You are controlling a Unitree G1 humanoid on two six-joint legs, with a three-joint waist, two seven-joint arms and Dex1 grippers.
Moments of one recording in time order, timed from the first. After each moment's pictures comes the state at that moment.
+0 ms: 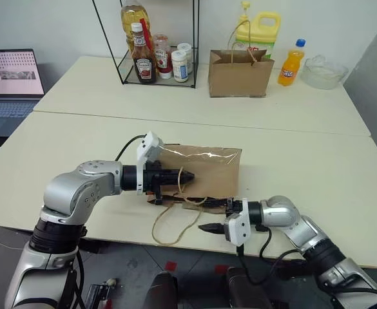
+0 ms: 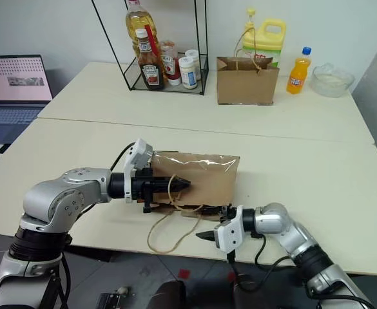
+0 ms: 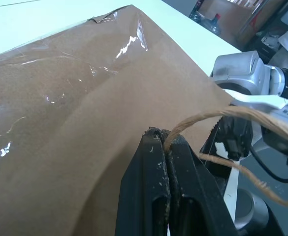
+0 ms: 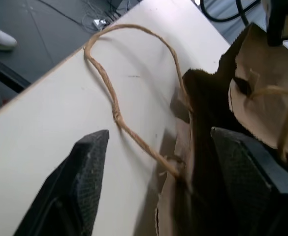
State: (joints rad) left arm -0.51 0.68 -0.05 -0.19 -0.67 0.93 -1.00; right arm -0.40 -0.46 0.45 0.22 -0.26 -0.76 0.84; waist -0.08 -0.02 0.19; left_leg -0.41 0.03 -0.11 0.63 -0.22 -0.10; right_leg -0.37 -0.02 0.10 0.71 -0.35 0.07
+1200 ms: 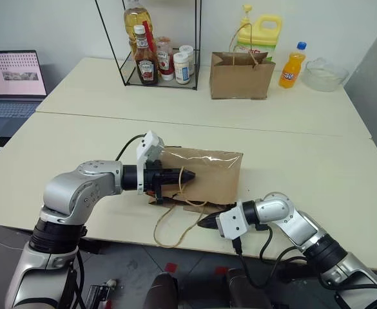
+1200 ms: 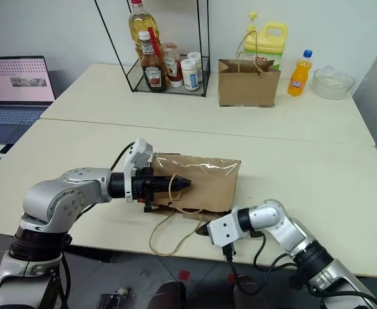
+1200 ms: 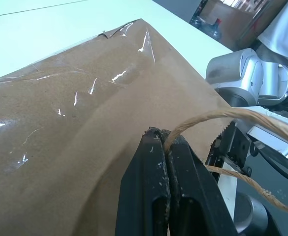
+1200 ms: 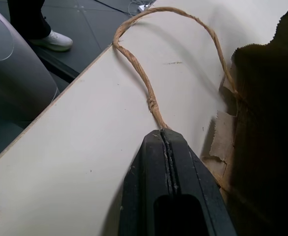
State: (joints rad) left arm -0.51 0.68 -0.05 -0.20 -0.69 0.93 -0.98; right arm -0.43 -0.50 0.54 0.08 -0.12 -0.36 1.06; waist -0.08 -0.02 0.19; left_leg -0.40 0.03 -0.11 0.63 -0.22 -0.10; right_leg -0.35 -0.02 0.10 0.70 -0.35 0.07
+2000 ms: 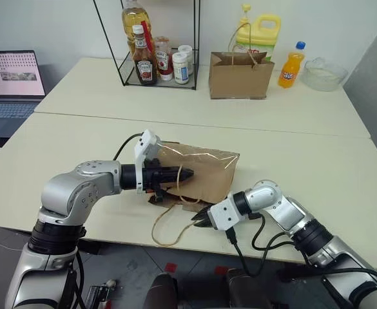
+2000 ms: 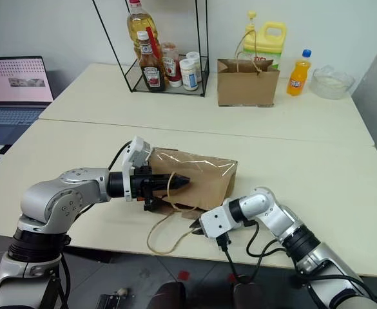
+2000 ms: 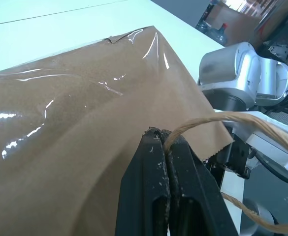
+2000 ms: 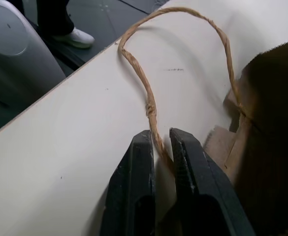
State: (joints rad) left arm -0.50 0.67 -0.03 -0.20 -0.71 0.93 -0.95; right arm -0.56 -0.43 0.58 0.20 -0.09 -0.31 1.21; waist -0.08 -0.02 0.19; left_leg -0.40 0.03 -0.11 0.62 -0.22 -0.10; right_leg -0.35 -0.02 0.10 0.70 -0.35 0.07
